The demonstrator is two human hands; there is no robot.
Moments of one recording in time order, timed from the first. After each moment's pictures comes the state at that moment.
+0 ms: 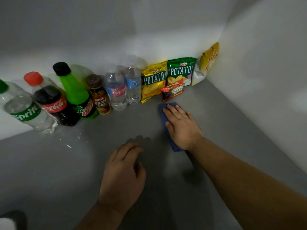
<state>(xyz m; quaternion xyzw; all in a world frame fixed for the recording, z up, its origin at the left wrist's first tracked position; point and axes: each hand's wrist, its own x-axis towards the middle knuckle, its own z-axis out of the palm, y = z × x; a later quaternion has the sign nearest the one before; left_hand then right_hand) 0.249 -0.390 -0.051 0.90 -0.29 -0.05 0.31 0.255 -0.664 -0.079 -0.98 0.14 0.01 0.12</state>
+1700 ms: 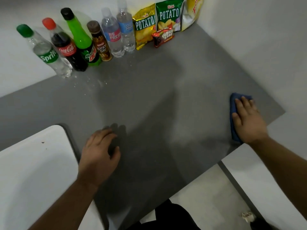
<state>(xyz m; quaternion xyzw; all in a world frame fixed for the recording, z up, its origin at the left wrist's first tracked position) 0.131 -0.217 -0.045 0.92 -0.33 -0.05 0.20 -0.087 -0.695 -0.072 -0.93 0.34 0.01 0.12</state>
